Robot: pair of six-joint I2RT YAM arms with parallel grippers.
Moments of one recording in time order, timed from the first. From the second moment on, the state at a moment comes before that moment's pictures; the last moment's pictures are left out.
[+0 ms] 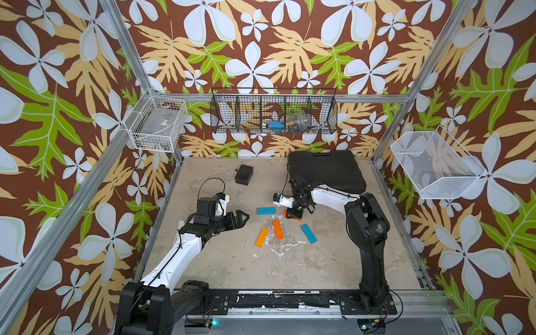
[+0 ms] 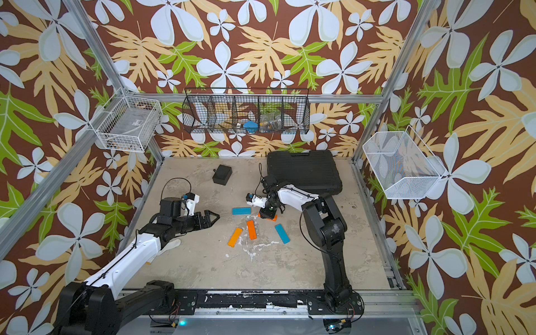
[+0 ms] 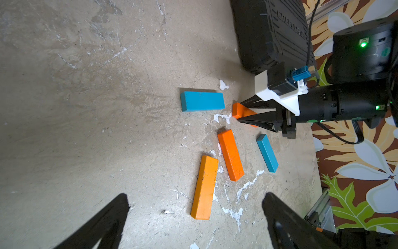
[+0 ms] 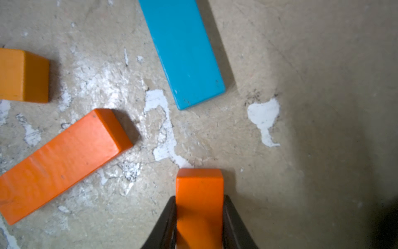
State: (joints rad) left arm -0.14 1.11 0.62 -0.30 0.48 -0.43; right arm 0.52 2.12 1.51 -0.68 -0.27 -0.71
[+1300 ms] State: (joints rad) left arm -0.14 1.13 0.62 -0.29 0.51 -0.43; right arm 0.57 2.19 1.57 -0.64 -0.36 -0.74
